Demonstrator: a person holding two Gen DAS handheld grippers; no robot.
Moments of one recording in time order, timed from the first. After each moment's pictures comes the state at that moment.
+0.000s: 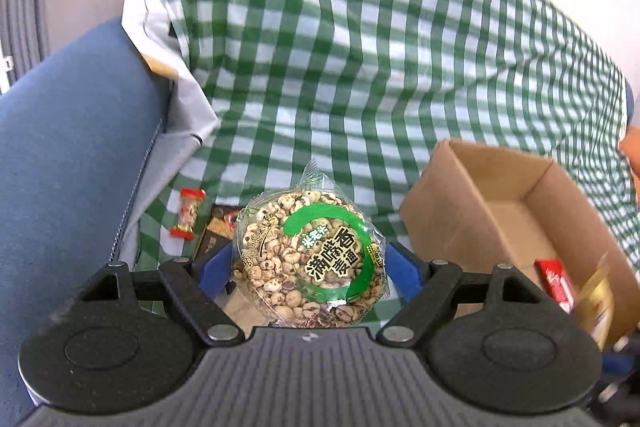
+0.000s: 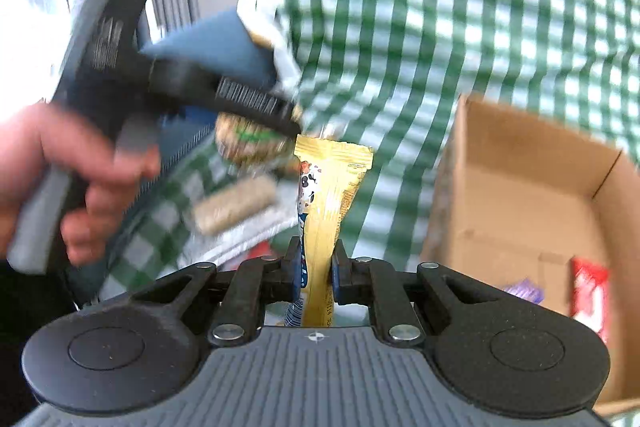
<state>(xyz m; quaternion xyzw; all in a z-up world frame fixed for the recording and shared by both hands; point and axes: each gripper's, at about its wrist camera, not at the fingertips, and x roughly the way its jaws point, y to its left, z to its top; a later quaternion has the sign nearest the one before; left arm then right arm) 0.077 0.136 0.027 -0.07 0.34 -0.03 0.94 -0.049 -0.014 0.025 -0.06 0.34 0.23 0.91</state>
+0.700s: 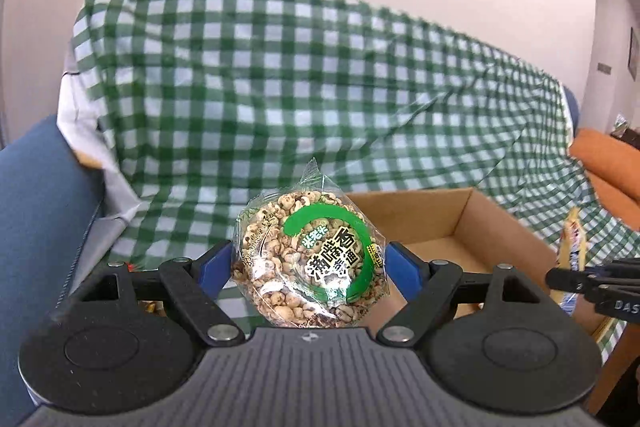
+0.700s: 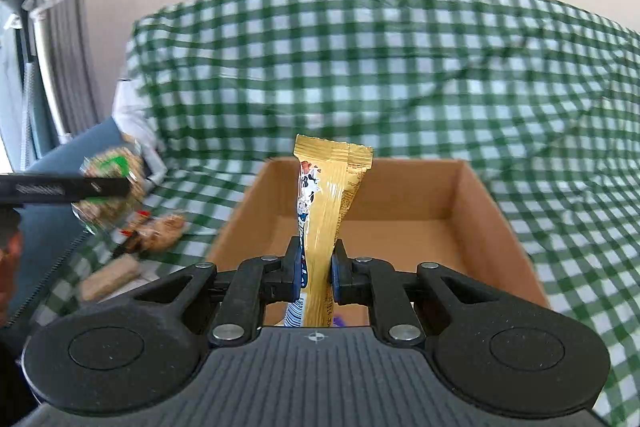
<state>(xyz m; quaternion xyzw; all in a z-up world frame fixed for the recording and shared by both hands) 0.032 0.039 0.049 -0.03 0.22 -0.10 0.97 -0.042 -0.188 0.035 0.02 0.26 0.10 0.96</state>
